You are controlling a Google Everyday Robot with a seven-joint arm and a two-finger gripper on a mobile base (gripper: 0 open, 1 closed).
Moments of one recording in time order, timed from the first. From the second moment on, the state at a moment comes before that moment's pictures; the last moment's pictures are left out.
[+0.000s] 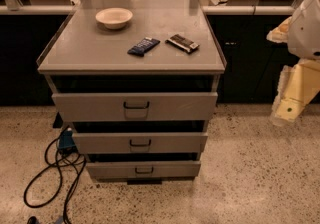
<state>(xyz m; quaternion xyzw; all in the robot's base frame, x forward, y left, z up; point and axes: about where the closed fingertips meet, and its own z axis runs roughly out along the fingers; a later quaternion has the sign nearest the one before) 0.438 -0.217 0.976 -0.60 0.78 -0.03 0.16</state>
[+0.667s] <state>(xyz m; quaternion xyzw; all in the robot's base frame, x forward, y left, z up) 0.424 -0.220 0.979 -0.60 0.78 -0.03 0.18</state>
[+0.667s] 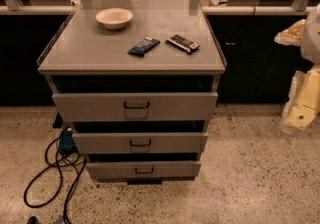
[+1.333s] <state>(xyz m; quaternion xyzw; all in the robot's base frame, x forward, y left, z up) 0.383 -0.273 0.823 -0.56 0.79 0.11 0.24</state>
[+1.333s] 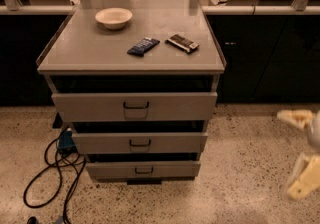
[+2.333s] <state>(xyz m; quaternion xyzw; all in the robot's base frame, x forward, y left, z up) 0.335 -0.280 0.567 -0.52 0.72 0.33 0.31</state>
